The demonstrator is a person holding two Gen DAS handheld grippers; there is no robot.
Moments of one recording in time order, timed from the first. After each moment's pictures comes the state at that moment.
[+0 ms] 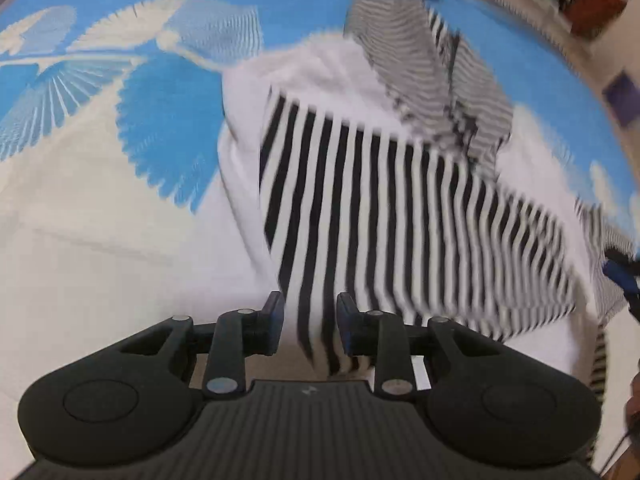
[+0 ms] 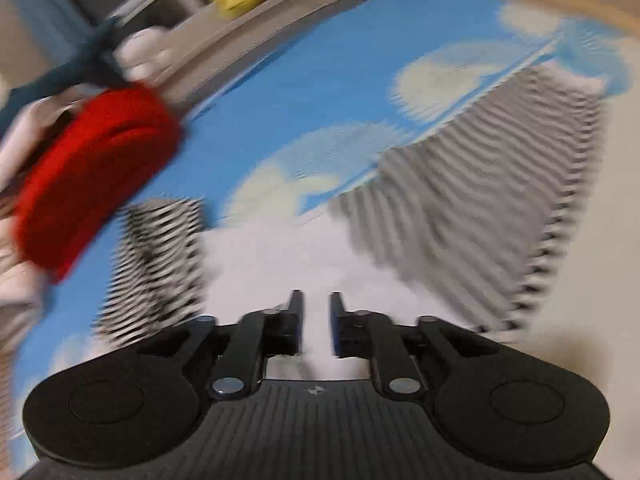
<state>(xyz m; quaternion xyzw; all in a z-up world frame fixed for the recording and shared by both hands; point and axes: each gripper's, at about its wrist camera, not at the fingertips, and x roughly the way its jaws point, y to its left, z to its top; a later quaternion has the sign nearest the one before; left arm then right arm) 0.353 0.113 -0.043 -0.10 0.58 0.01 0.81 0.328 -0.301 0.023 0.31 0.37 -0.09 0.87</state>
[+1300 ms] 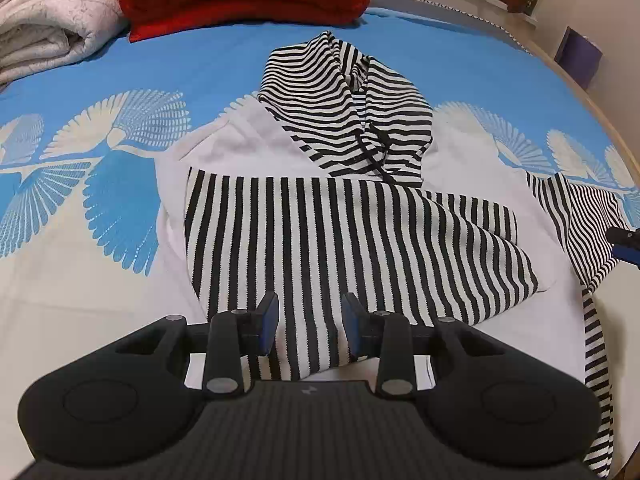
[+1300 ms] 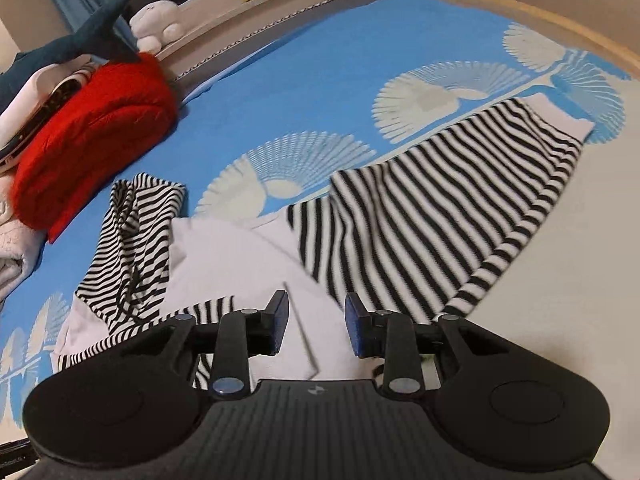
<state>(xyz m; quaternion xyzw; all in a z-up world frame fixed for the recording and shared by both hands) 0.337 0.035 0.012 -0.01 0.49 -0.03 0.87 0.304 -0.359 0.047 0.24 0.39 -0.09 0.88</state>
